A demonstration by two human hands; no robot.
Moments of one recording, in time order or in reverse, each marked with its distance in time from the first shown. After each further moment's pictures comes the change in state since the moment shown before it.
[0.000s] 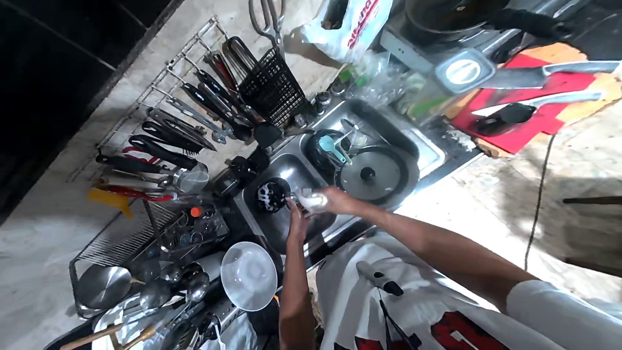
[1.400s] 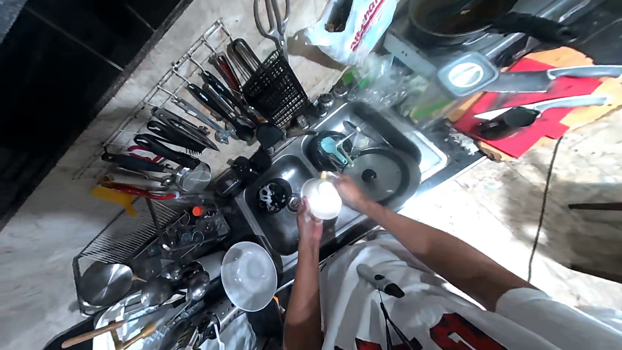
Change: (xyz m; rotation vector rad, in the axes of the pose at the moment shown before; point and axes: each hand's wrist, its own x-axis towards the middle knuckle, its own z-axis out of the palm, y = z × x) left_hand -0.040 0.011 0.051 -0.474 -0.003 0.241; right_hand 0.020 0.050 -0.003 0.424 0.469 0.215
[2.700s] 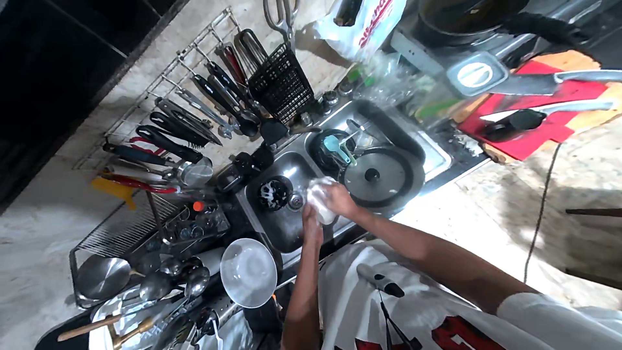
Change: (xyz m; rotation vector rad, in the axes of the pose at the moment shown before) left_hand -0.004 -0.014 -0.022 0.384 -0.002 0.077; right_hand -0.024 -0.016 0.035 -0.493 -0.078 -0.384
